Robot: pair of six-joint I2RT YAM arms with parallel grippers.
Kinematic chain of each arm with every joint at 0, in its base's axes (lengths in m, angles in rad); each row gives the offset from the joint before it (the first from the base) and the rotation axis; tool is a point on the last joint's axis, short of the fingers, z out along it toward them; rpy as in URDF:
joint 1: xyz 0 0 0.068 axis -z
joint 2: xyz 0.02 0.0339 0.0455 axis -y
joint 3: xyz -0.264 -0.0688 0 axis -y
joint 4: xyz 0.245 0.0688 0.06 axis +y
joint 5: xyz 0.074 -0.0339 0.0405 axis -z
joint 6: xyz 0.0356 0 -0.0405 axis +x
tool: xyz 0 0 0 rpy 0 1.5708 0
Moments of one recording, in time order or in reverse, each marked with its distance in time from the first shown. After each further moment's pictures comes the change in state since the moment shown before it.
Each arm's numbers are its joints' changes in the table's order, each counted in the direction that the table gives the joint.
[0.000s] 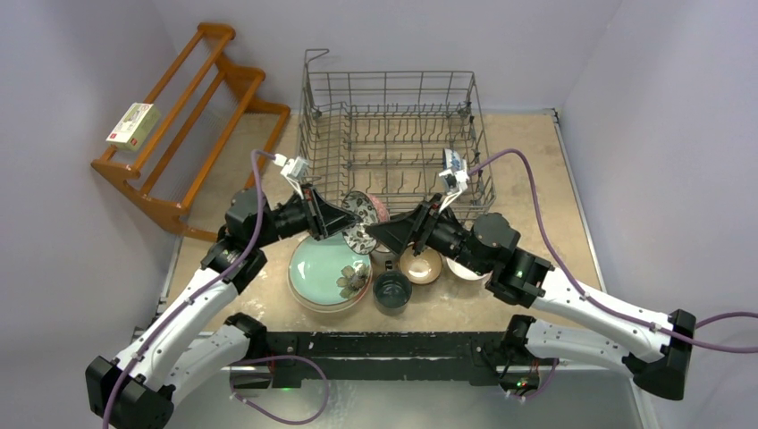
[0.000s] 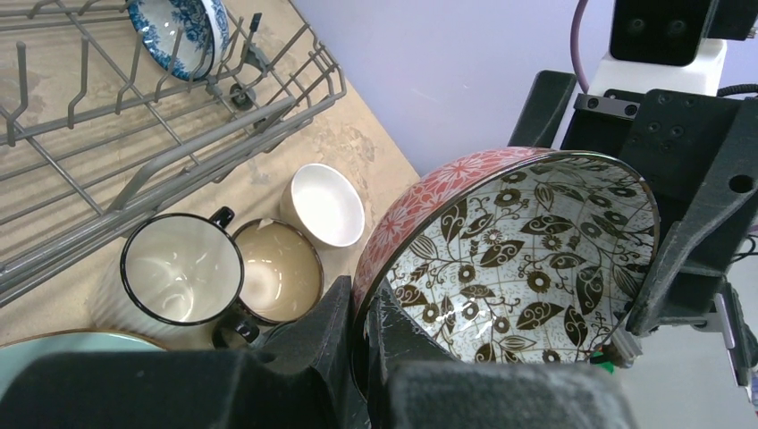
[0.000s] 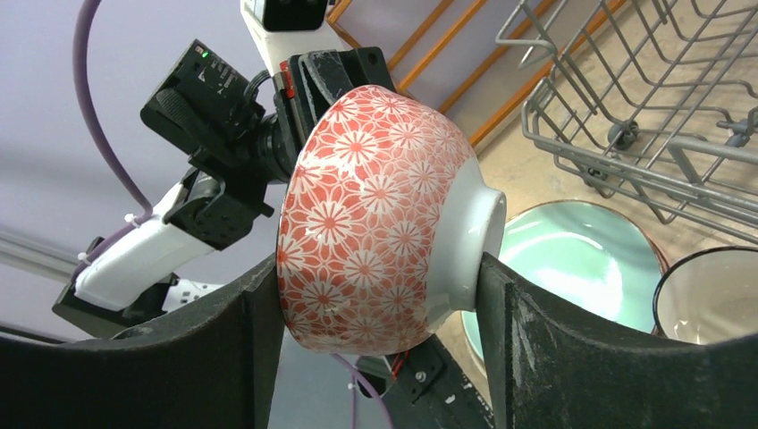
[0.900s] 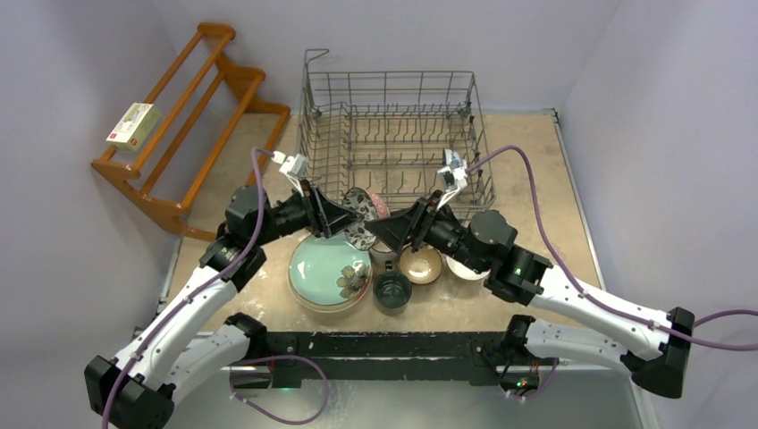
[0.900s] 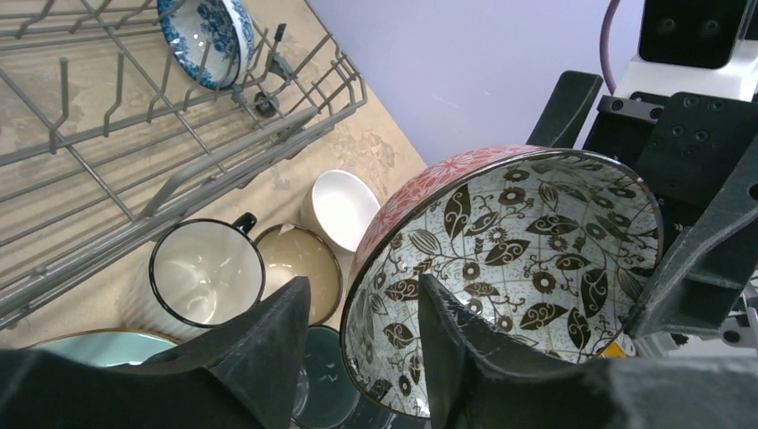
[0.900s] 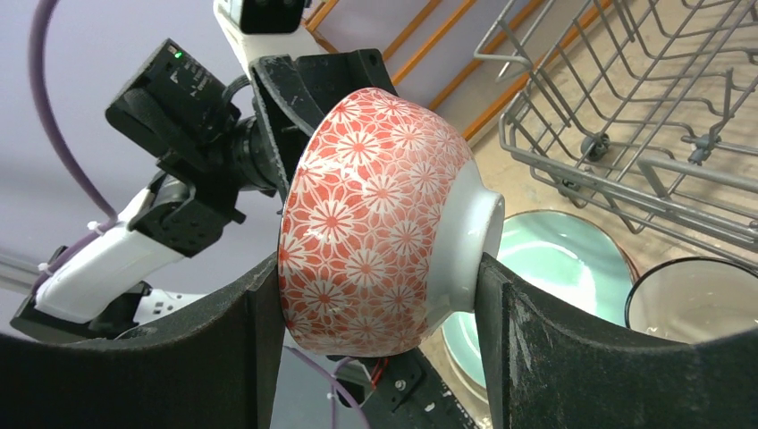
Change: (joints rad) left arm 0.000 -0.008 0.017 0.031 -0.037 0.041; right arm 0.000 -0.017 0.019 0.010 0.030 -0.042
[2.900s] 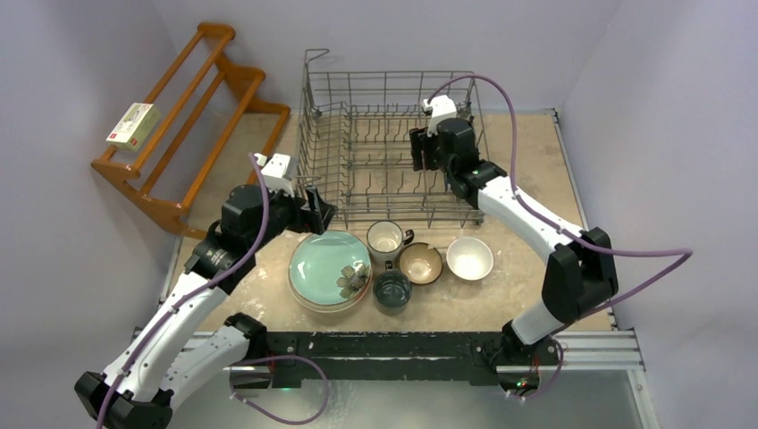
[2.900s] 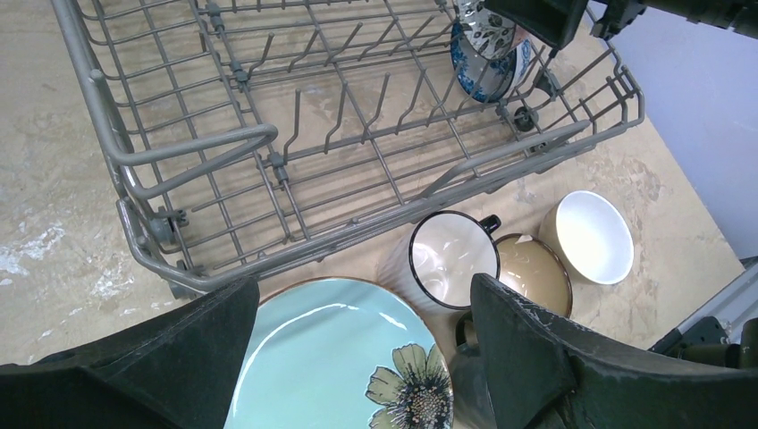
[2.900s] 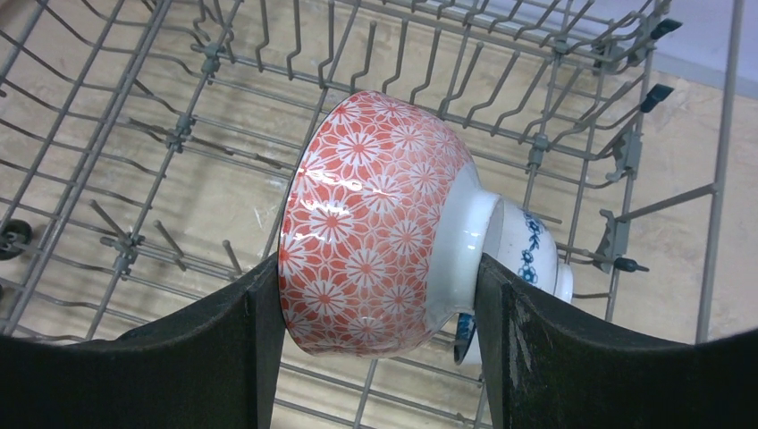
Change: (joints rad) left arm 0.000 0.047 0.112 0.393 -0.498 0.371; right arm 0.522 -0.640 0.420 0.211 0.161 -0.702
